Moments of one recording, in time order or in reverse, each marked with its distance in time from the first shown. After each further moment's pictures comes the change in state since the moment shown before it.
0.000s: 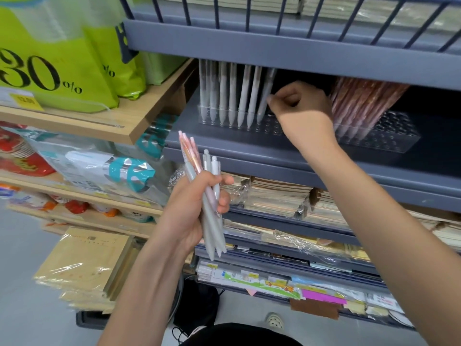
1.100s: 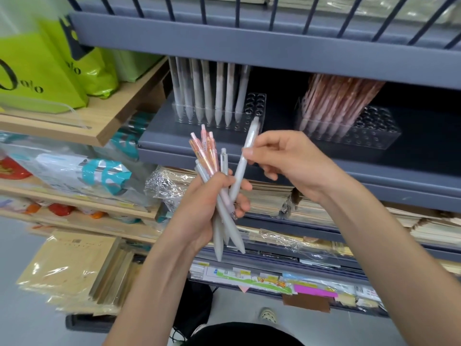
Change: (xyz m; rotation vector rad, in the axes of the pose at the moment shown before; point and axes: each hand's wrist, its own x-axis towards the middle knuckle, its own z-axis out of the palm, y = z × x) left_hand 0.013 -0.029 0.041 0.089 -0.142 -0.030; right_hand -0.053 0.035 -0.037 0.566 -0.639 0.190
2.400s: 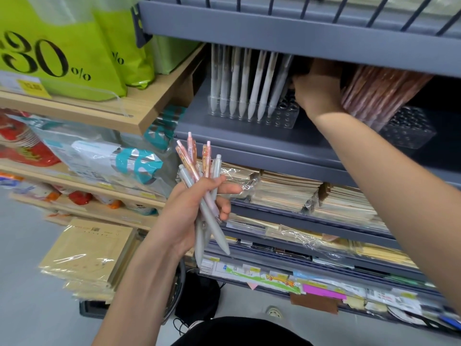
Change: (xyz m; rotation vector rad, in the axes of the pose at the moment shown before) left_hand -0.032 0.017 -0.069 -0.034 0.103 -0.039; right_hand 0.103 -0.042 0.003 -0.861 0.626 -0.041
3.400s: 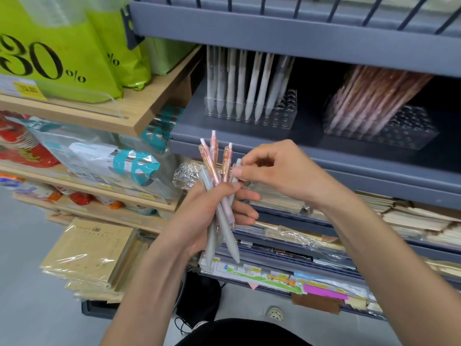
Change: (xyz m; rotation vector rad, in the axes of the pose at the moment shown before) left_hand 0.005 -0.008 0.023 0.058 -0.116 -0.024; right_hand -0.123 0.000 -0.010 0.503 -0.656 -0.231
